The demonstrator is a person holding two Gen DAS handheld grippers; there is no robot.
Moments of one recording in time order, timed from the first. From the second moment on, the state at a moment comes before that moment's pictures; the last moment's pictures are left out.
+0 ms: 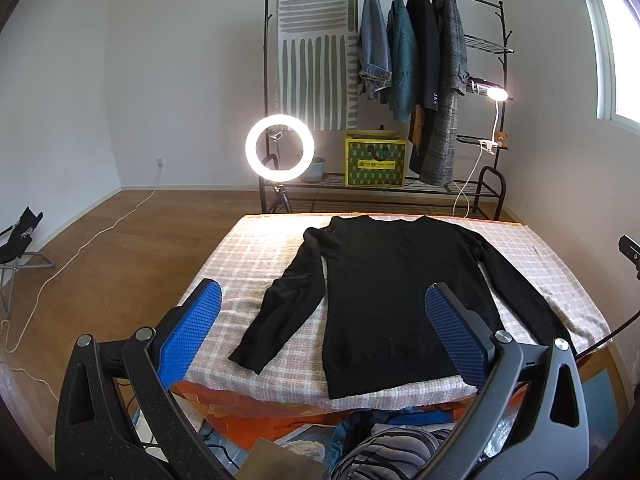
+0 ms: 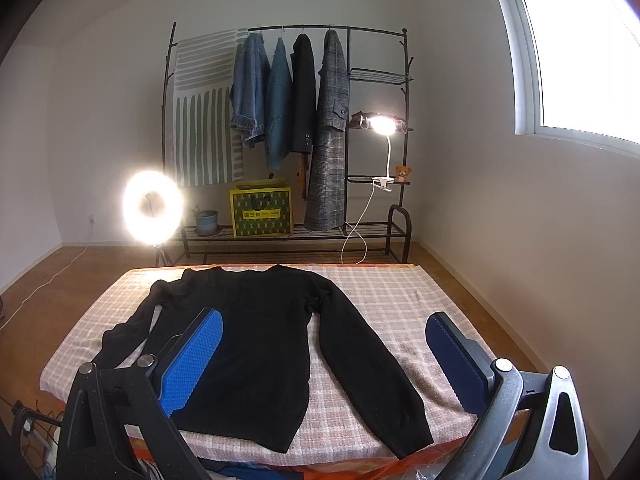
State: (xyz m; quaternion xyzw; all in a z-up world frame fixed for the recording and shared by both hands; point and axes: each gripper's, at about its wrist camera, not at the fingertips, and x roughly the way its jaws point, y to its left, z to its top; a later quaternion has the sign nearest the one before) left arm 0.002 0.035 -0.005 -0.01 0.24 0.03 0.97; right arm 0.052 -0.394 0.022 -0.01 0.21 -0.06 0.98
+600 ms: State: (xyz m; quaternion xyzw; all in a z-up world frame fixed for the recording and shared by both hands) left arm 0.040 0.126 -0.055 -0.02 0.29 0.09 0.95; right arm 0.094 -0.345 0.008 -0.01 0.21 -0.01 0.98
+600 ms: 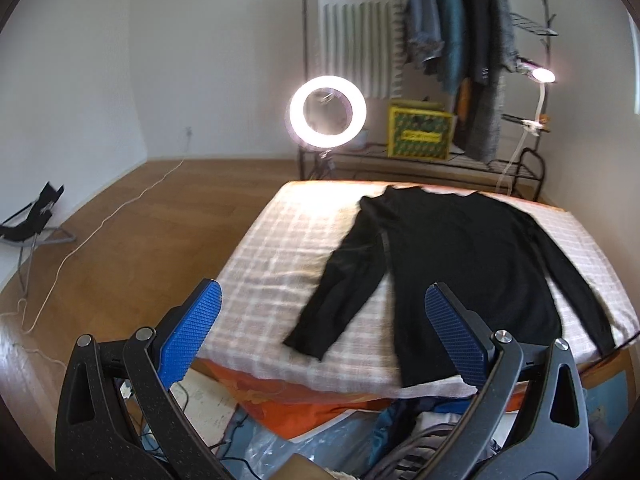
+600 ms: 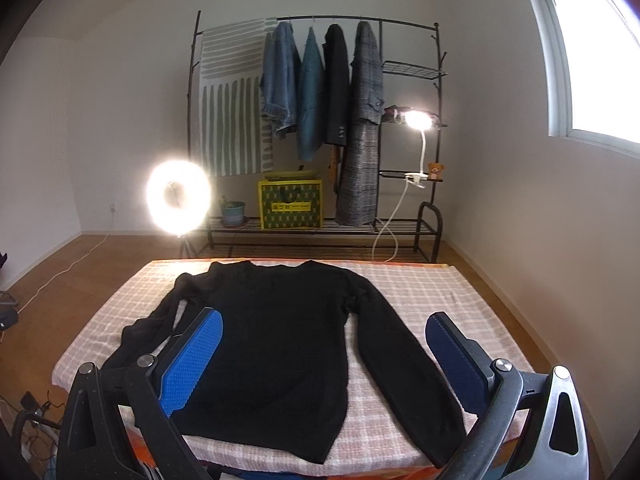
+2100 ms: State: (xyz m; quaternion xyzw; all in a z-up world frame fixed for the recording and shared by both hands) left arm 0.204 0.234 -0.318 -0.19 0.46 0.04 0.87; right arm 0.478 -0.085 -0.155 0.06 0.47 0.28 0.84
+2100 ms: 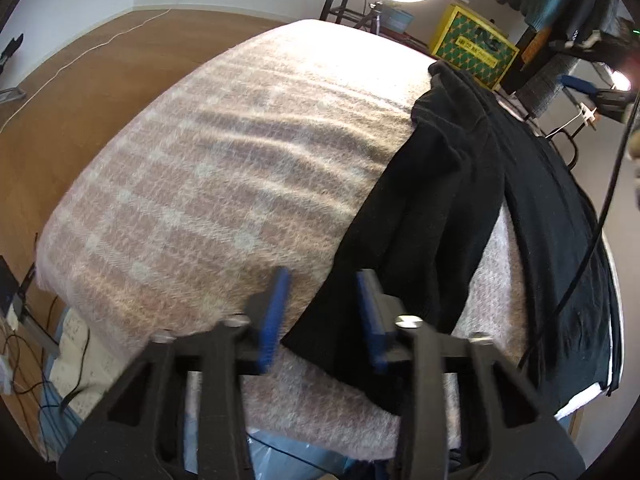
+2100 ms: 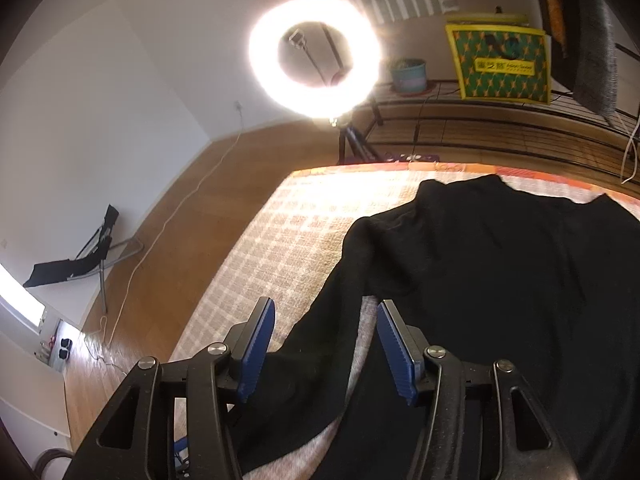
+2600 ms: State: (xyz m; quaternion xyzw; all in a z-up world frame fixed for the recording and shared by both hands) left arm 0.191 0.240 -0.304 -0.19 0.43 0.04 0.88; right arm 0.520 -0.024 -0.206 0.03 0.51 0.28 0.81
